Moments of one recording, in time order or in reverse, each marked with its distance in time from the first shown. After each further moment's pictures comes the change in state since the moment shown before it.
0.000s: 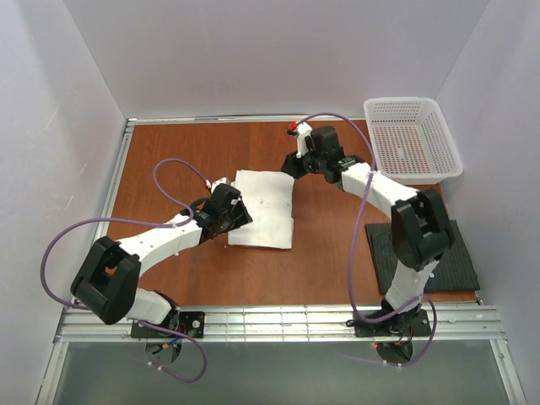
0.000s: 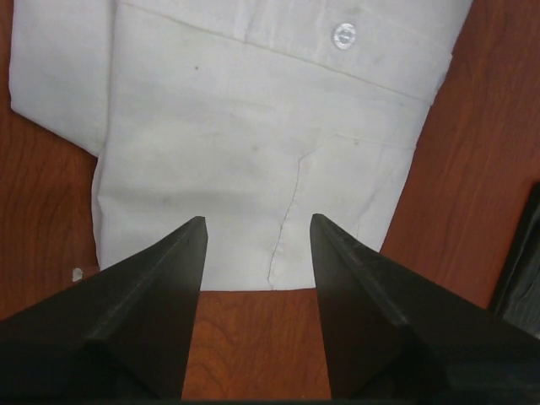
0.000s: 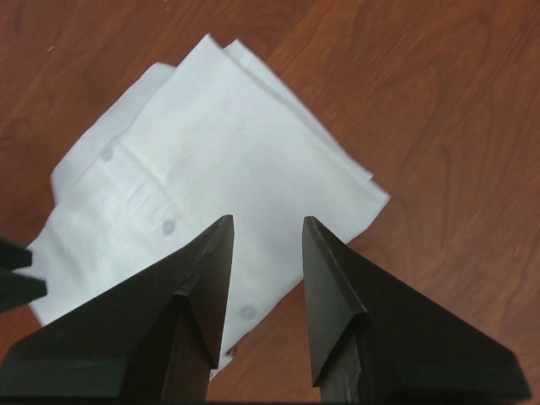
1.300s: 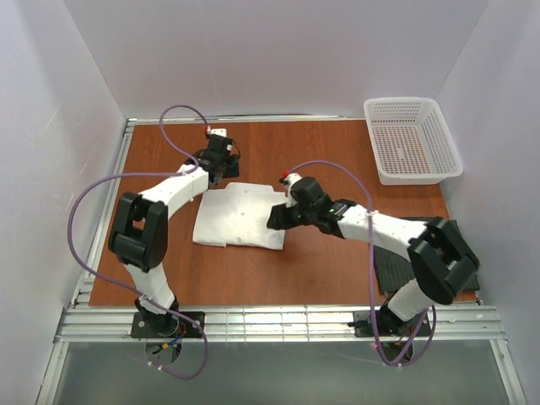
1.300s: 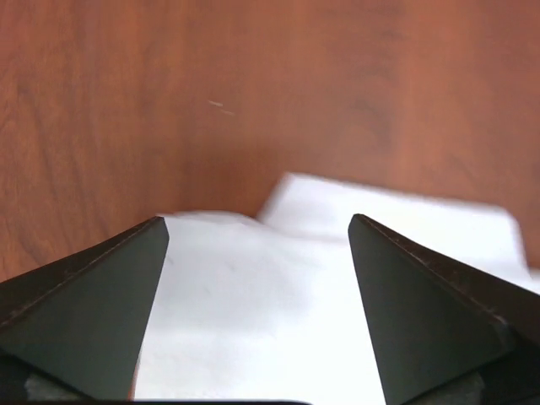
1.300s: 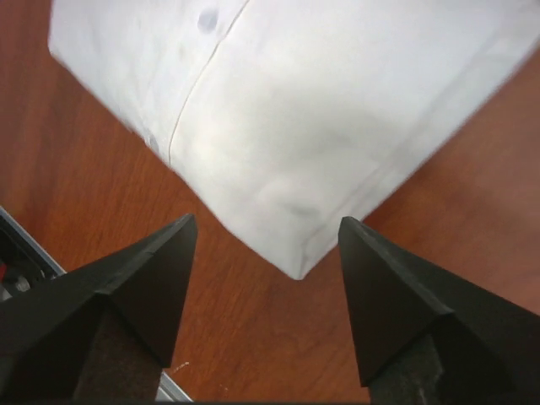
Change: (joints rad) left arm 0.262 0.465 0.545 -0.106 -0.238 0.549; right arm 0.320 -0.135 -0.312 -0.031 0.158 0.403
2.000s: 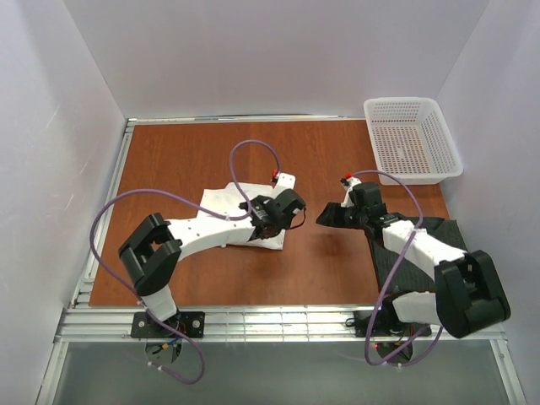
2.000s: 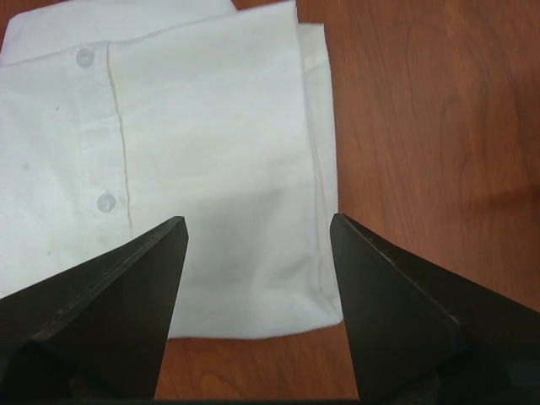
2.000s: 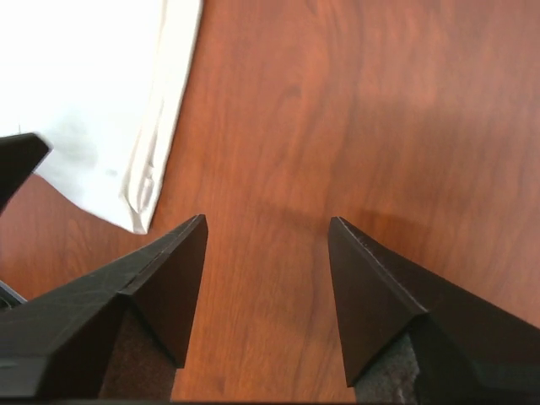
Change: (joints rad) left arm -0.635 -0.153 -0.159 -0.079 -0.260 -0.161; right arm -0.455 -0.337 -0.340 0.012 -0.121 -0.026
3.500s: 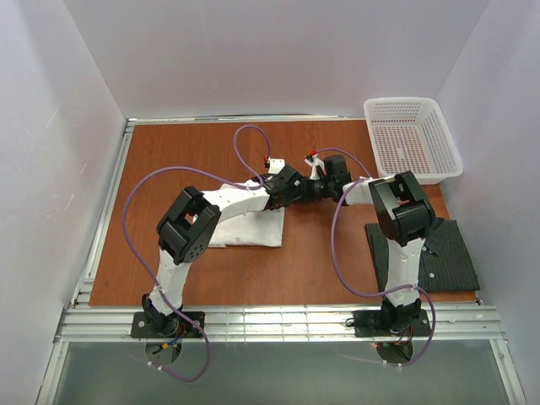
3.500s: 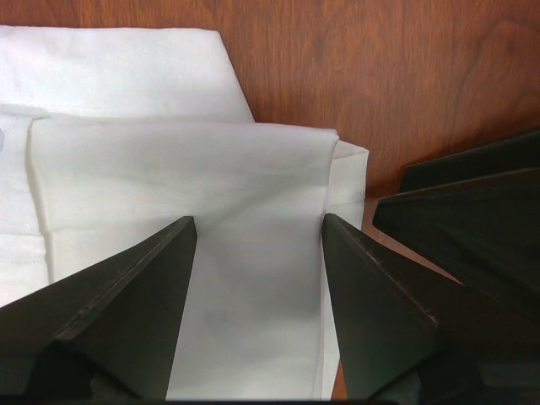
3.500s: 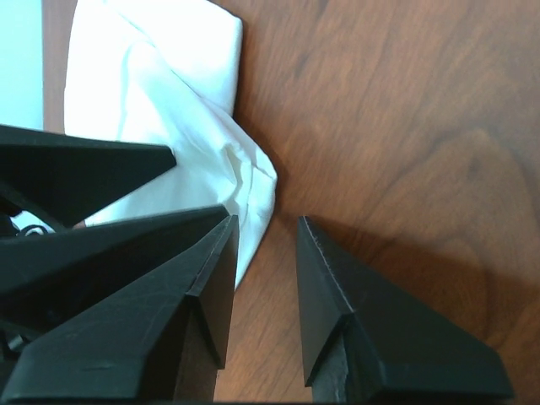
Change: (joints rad) left arm 0.196 0.384 0.308 -0.038 0.096 -0.144; right arm -0.001 0.797 0.486 0.372 -0.433 0.053
